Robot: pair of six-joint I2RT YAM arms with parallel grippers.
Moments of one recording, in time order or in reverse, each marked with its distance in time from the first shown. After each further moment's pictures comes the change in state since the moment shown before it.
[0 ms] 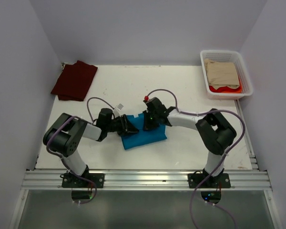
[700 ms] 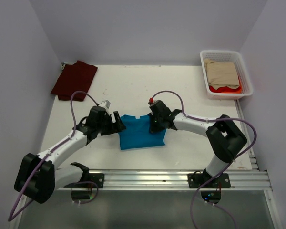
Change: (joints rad) left arm -0.026 -0.618 0.080 -0.807 -0.515 0.264; right arm 0.025 -0.166 -0.109 -0.087 0.110 -0.001
